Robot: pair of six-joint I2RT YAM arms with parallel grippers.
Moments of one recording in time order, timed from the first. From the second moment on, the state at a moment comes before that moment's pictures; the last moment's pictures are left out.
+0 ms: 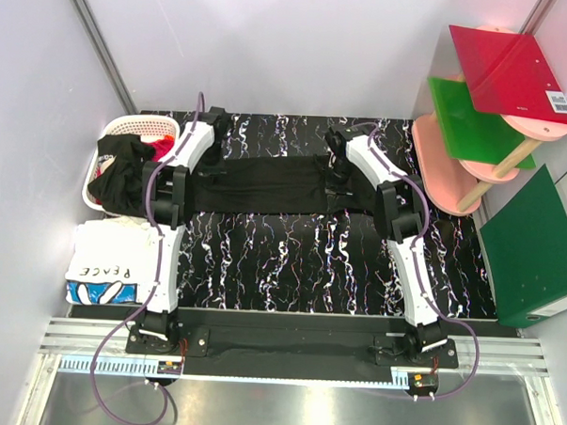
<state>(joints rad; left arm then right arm) -0.15 2.44 2.21 -1.20 -0.21 -0.34 0.37 2.54 2.27 -1.26 -0.20 0.35</state>
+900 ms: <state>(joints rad) -0.38 2.37 1.87 -1.45 0.01 -0.39 0.37 2.73 2.67 -1.12 0.15 0.40</state>
